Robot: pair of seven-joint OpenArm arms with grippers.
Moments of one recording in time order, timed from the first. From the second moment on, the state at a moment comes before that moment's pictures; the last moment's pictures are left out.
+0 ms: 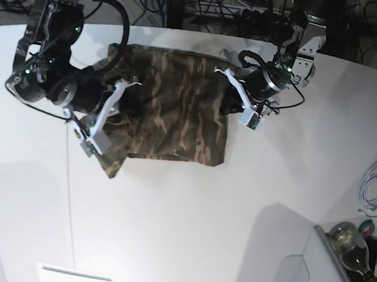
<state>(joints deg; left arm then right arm) 8.7 -11.9 6.9 65.2 -8.7 -28.7 6.1 -7.6 -6.1 11.8 102.0 31.7 36.1 -76.6</state>
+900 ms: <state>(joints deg) 10.3 -13.5 6.5 68.0 -8.5 -28.3 7.6 -5.3 -4.9 -2.1 84.5 31.5 28.4 -62.1</state>
